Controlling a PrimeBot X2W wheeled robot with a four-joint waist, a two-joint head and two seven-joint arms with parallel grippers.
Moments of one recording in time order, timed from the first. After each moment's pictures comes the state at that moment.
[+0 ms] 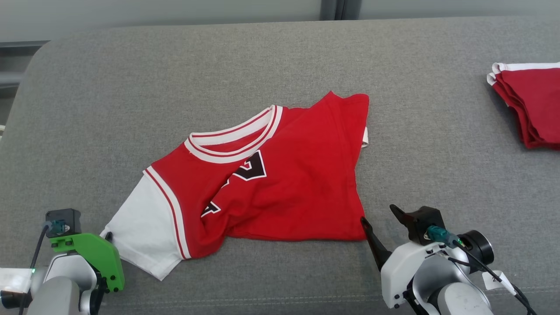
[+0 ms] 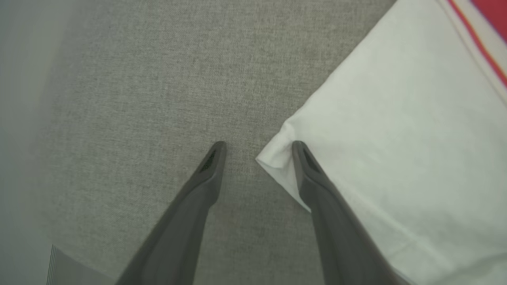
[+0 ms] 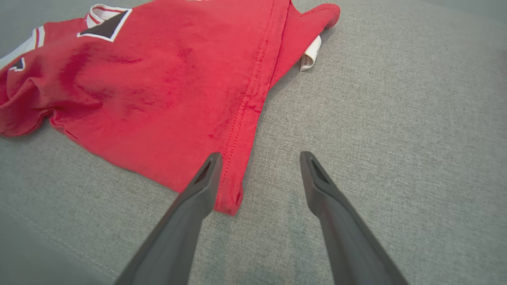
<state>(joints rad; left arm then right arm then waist) -0.31 0.28 -0.07 0.68 -0.30 0.00 0.27 -0.06 -0.05 0.19 0.08 0.01 0.13 0.21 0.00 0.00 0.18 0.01</state>
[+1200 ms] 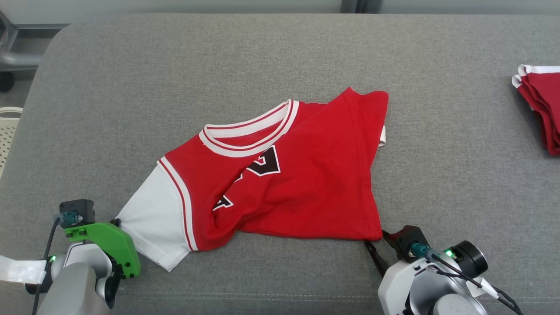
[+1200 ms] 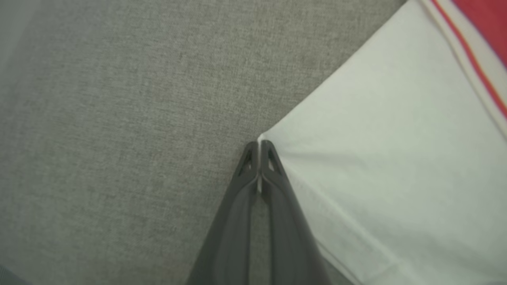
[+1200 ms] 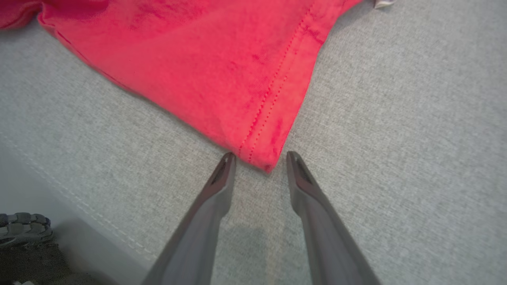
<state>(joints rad) -0.48 0.22 -0.12 0.98 -0.35 -0.06 0.09 -0.07 -0.14 0.30 0.18 -0.02 0.13 0.21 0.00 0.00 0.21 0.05</state>
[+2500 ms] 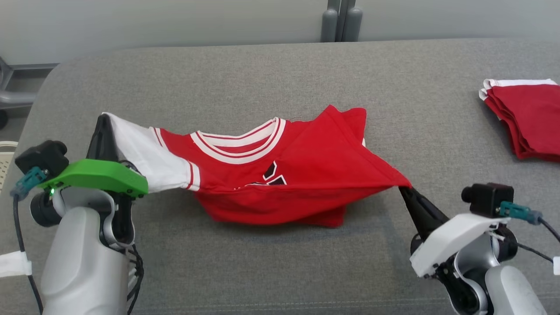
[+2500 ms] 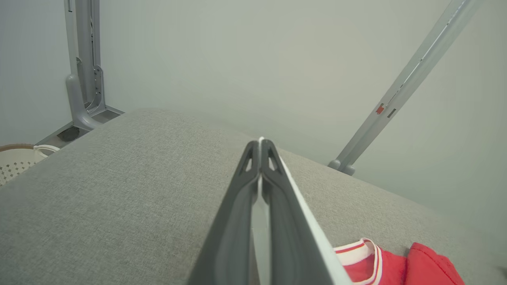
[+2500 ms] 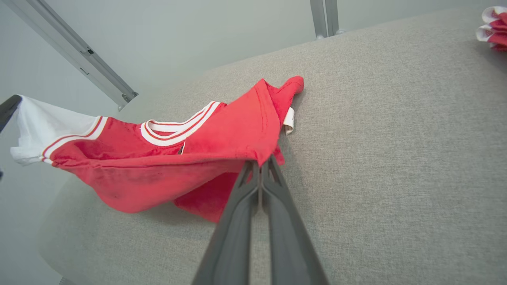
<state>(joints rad) -0.52 0.12 -0.02 0.59 -0.56 -0.04 -0.17 -0.05 -0.07 0.07 -0.05 0.44 0.13 0.27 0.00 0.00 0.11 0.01</state>
